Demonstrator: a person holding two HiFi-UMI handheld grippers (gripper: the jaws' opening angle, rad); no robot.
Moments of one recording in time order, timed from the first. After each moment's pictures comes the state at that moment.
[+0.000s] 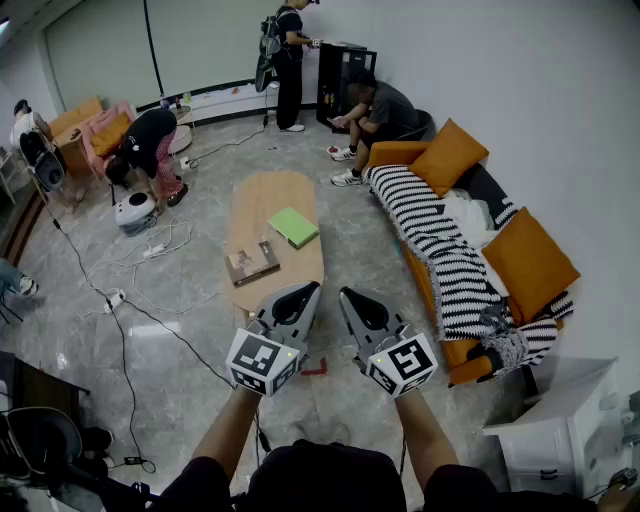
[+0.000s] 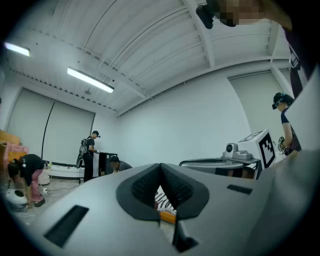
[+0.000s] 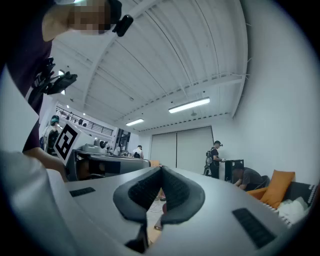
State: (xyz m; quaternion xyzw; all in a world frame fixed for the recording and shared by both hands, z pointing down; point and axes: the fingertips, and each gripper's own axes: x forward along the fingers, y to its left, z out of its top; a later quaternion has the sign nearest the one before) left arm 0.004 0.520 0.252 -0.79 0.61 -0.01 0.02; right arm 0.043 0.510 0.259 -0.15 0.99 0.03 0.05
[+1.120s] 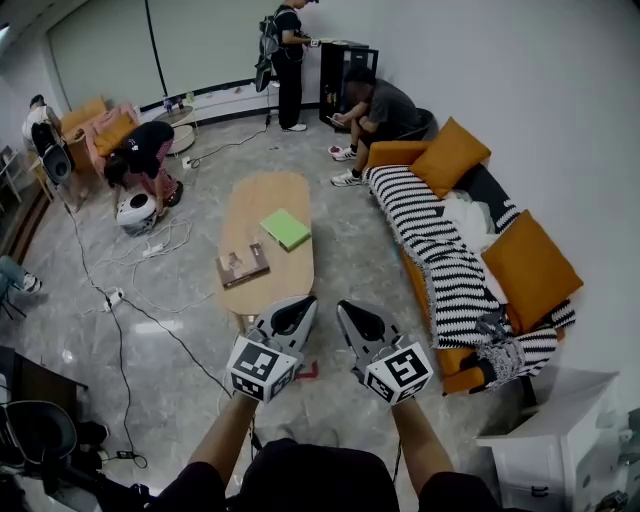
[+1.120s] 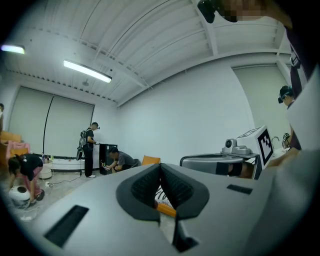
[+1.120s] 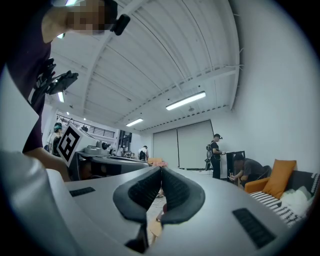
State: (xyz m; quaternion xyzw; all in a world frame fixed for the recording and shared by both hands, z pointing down) left arm 0.063 0.464 0.298 -0.79 0.62 -0.05 -0.01; right arm 0.104 0.453 0.299 -0.13 0.99 -0.01 0.04
